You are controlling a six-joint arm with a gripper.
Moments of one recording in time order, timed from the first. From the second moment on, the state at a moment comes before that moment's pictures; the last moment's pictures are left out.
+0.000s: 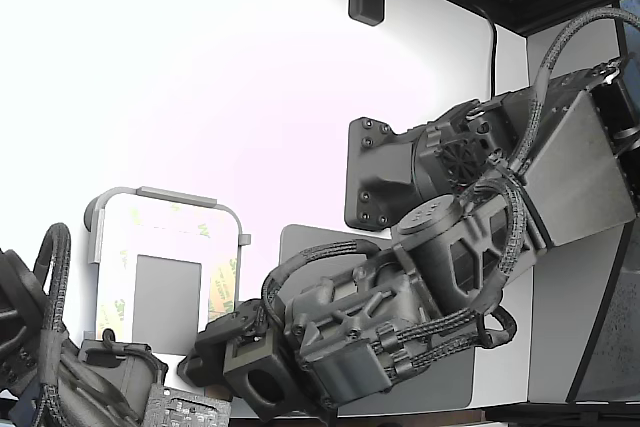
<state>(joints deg) 37.3 98.3 122.3 24.9 2.8 -103.4</state>
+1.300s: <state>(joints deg) 38.9 97.3 119.2 28.6 4.1 -101.1</state>
